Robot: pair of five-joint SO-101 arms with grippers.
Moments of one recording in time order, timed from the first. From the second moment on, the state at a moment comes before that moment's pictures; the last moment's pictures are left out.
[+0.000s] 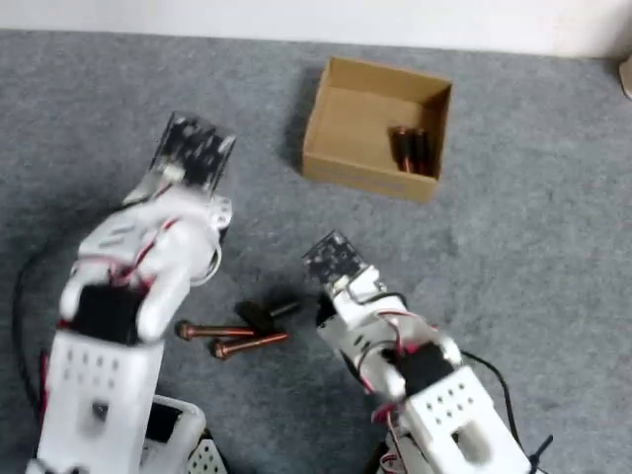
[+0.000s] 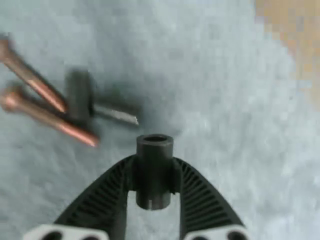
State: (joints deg) left arm 6.5 -54.7 36.1 57.3 -10.2; right arm -38.6 -67.9 72.4 47.9 16.5
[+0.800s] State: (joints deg) left arm 19.8 -98.3 67.8 26.9 10.9; right arm -39.2 -104.7 80.3 43.3 16.8
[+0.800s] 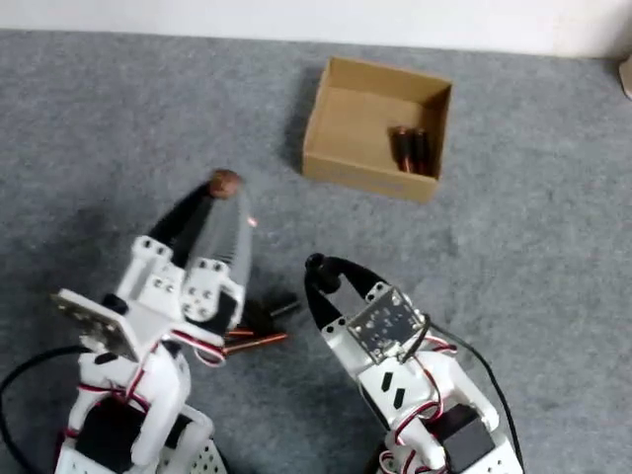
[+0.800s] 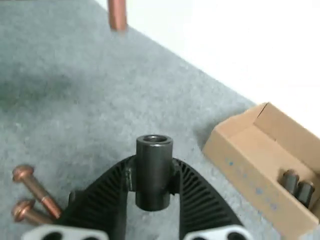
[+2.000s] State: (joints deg) left arm 35.2 -99.1 76.7 23.7 12.1; right arm -39.1 -104.6 80.4 42.6 13.1
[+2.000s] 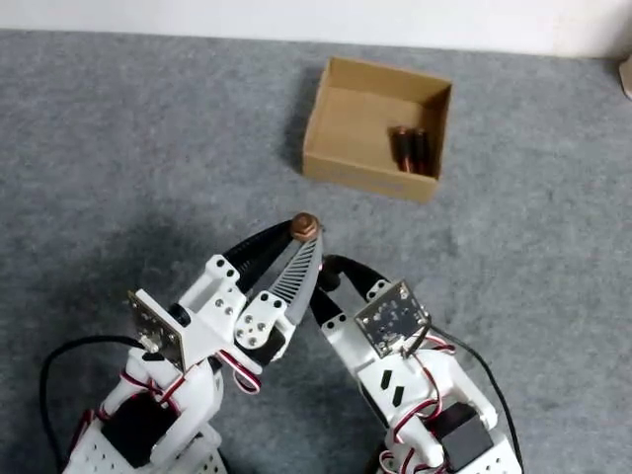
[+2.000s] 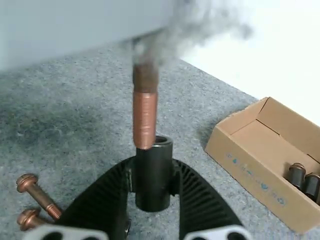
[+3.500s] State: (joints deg) left arm 34.7 -85.3 77.0 21.7 19.8; right arm -40.9 -104.5 75.1 40.4 9.9
